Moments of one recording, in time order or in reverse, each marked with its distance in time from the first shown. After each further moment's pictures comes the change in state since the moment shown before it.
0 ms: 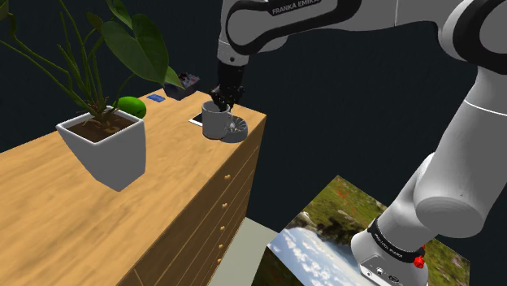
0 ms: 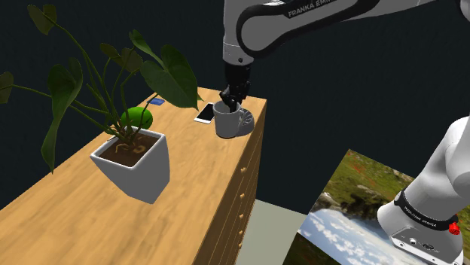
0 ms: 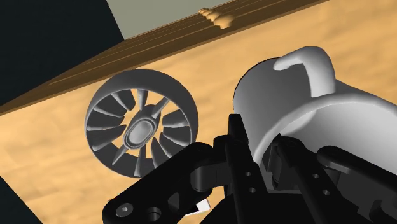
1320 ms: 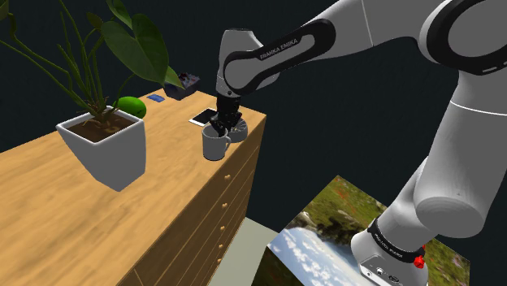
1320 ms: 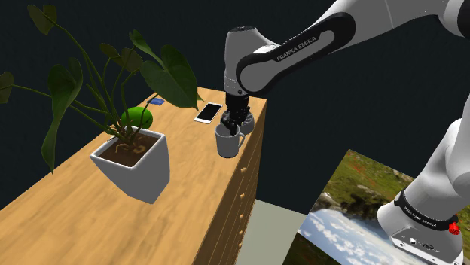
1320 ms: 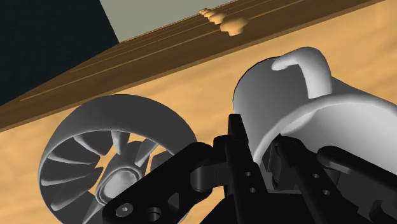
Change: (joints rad) arm 0.006 0.094 -0.003 -0.126 -0.016 0.219 0.002
